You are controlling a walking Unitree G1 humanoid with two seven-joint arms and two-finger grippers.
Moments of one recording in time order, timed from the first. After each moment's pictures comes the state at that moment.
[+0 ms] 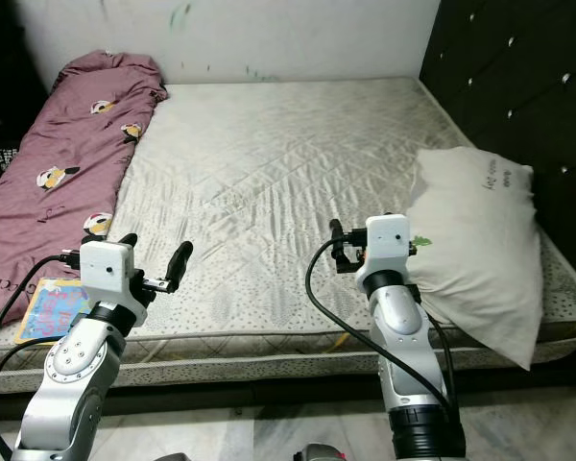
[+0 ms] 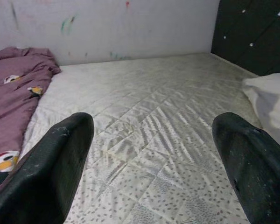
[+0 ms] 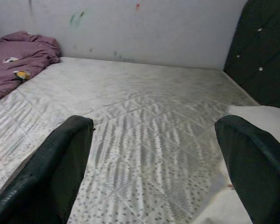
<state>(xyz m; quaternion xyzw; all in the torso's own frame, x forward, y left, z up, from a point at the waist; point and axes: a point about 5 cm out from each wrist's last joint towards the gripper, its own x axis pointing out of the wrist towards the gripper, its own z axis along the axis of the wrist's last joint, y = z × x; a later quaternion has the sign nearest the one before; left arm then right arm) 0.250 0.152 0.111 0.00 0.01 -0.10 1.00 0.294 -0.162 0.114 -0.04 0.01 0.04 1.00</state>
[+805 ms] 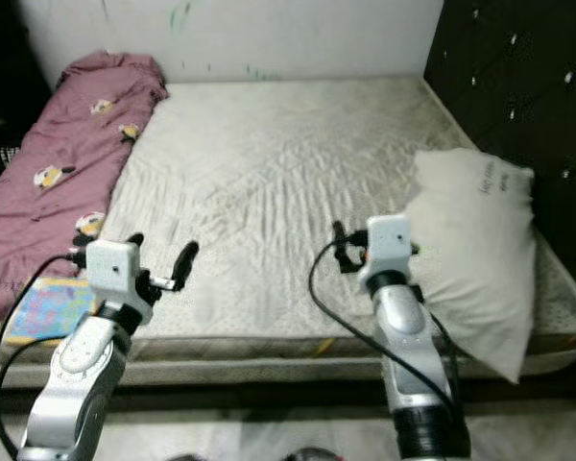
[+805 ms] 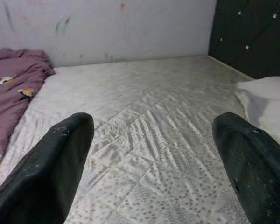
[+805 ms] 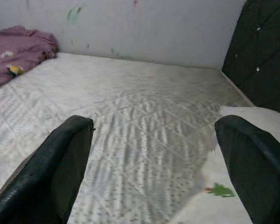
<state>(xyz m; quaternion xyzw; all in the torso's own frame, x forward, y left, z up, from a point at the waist) 0.251 0.149 0.112 0.00 0.00 -0.10 0.99 0.293 -0.165 0.112 -0.05 0.01 0.03 1.00</state>
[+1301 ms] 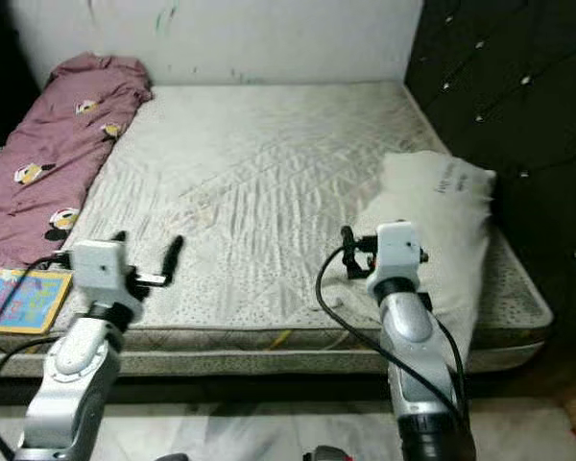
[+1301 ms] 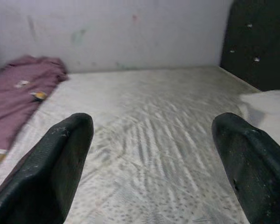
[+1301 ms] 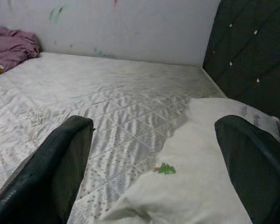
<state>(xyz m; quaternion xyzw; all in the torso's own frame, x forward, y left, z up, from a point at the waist) 0.251 0.162 0.113 0.00 -0.01 -0.04 1.00 0.285 -0.173 0.105 -0.04 0.02 0.02 1.00</state>
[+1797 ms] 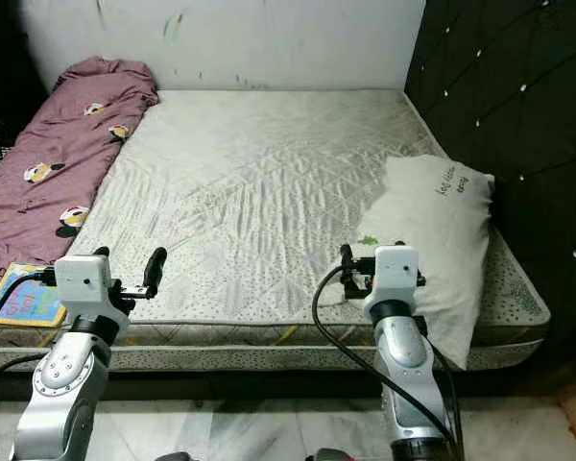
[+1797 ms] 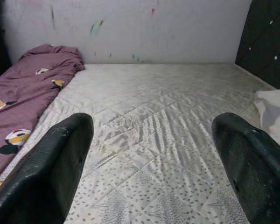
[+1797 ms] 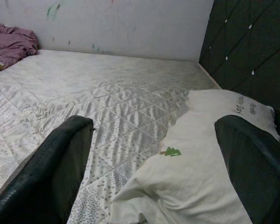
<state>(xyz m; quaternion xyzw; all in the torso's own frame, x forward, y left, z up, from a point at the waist) 0.243 0.175 0.097 -0.01 0.01 -0.02 1.00 0.269 -0.173 0.088 -0.04 0.03 -0.01 1.00</state>
